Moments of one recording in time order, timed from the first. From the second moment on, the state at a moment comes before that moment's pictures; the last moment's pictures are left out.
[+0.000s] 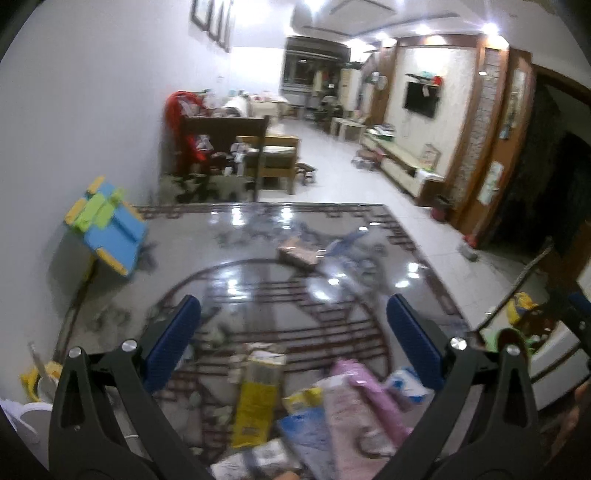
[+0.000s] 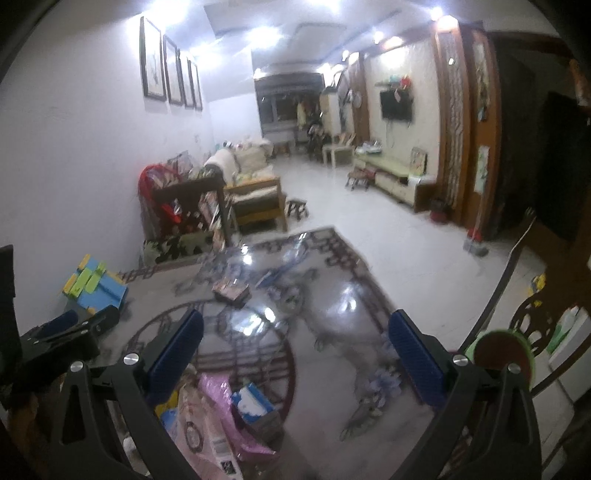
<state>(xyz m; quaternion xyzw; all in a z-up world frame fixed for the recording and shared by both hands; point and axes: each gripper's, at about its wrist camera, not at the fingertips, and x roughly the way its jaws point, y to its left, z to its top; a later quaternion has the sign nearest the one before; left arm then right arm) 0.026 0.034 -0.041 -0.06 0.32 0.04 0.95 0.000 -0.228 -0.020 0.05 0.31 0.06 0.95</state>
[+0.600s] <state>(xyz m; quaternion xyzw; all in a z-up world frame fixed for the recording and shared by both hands) 0.036 0.074 -0.075 -0.07 0.34 0.07 0.93 -0.005 -0.091 -0.168 -0.02 0.53 0.26 0.81</state>
